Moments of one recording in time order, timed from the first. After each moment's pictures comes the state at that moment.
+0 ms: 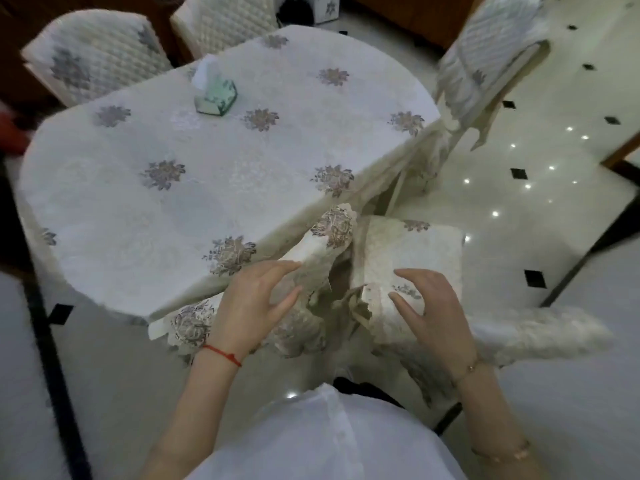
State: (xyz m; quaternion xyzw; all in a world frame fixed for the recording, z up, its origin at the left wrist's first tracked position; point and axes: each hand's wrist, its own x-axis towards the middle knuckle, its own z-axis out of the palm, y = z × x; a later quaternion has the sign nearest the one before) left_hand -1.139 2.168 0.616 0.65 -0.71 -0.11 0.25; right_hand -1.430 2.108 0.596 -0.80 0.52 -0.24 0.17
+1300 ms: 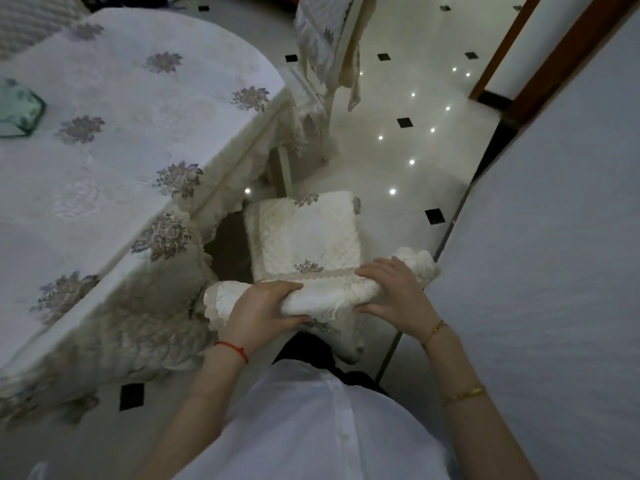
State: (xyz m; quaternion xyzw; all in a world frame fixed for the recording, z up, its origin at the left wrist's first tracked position) left_hand -1.391 2.106 0.555 0.55 -0.78 -0.28 0.13; right_hand -1.674 2.100 0.542 -0.79 0.55 -0.17 0.22
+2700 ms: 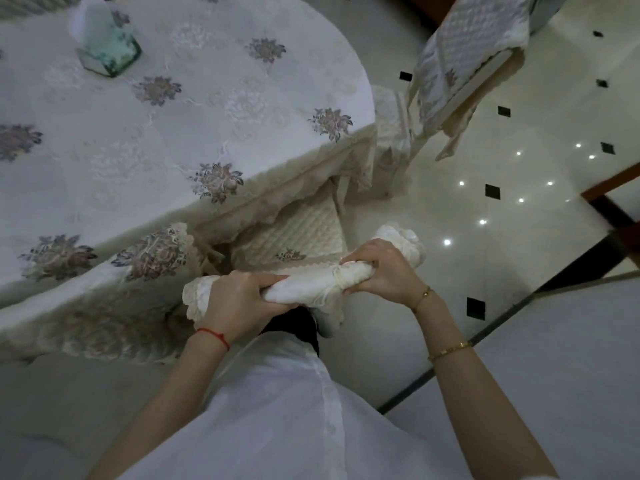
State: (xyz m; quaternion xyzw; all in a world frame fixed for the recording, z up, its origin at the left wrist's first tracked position) left_hand -1.407 1.962 0.560 0.75 -0.59 -0.19 0.23; right_hand -1.644 1.792 0.540 -0.88 0.31 -0.14 0.33
